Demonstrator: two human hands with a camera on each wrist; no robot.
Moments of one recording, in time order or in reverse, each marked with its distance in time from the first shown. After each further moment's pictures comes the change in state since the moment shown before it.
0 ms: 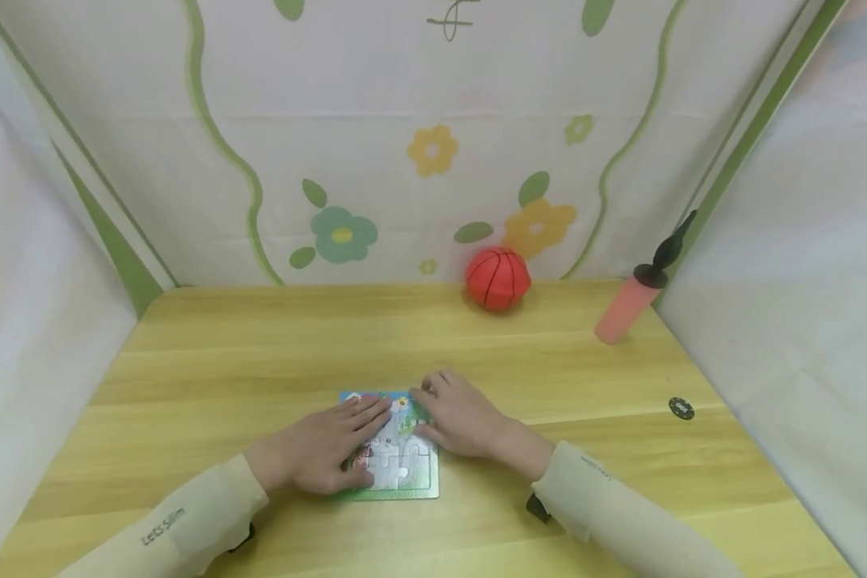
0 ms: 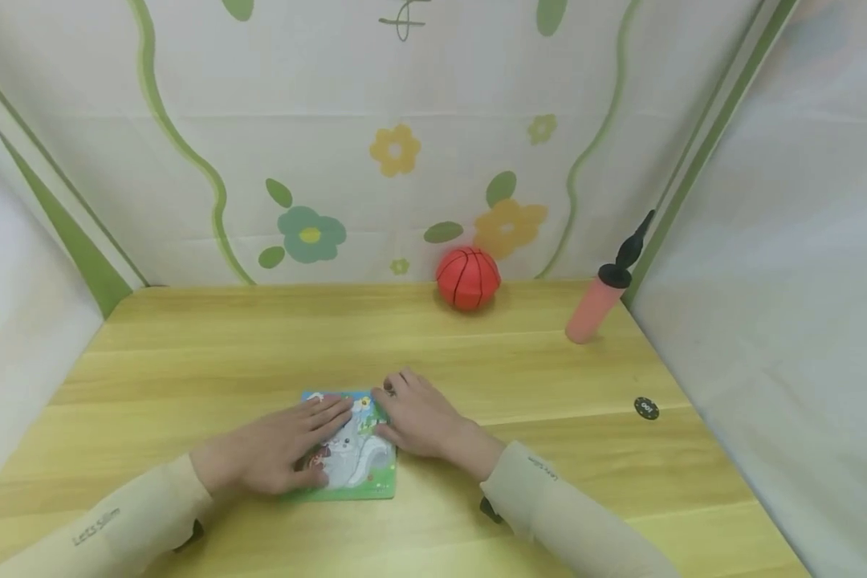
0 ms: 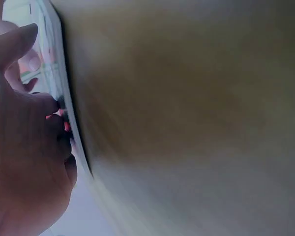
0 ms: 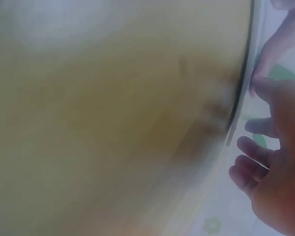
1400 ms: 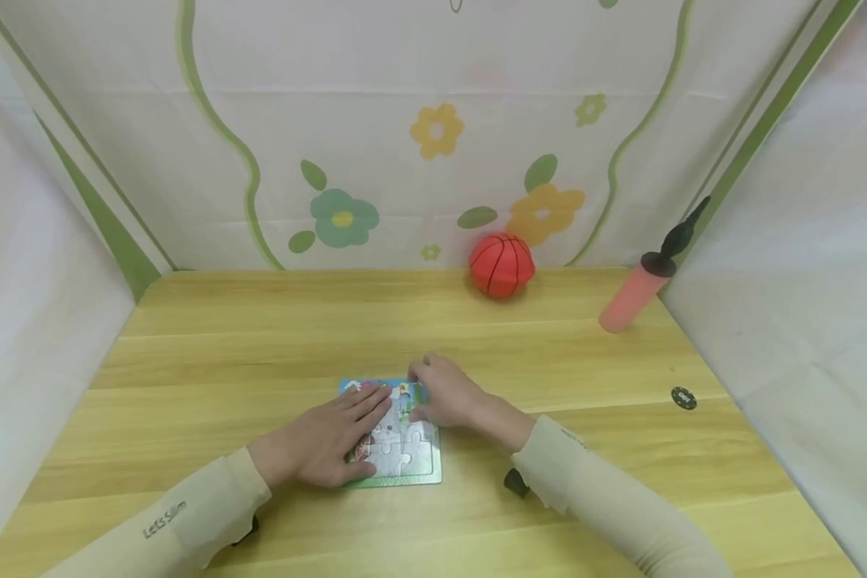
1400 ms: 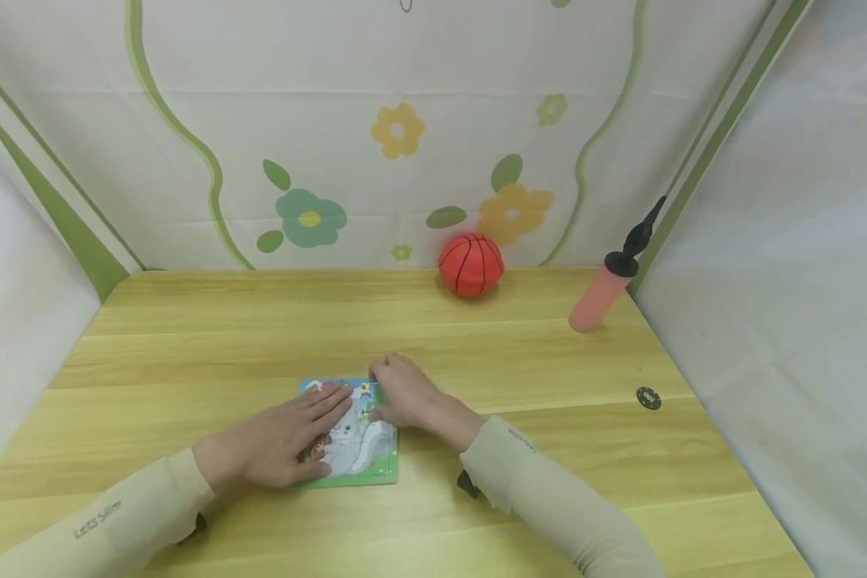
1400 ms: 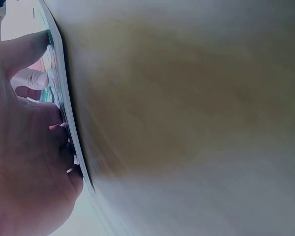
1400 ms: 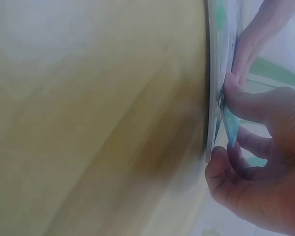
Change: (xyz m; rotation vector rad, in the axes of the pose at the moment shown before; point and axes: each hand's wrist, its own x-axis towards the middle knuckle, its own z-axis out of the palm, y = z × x) left_hand -0.001 0.007 -0.003 -0.024 0.008 -0.016; right_hand 0.032 -0.009 -0.016 0.358 -0.131 0.266
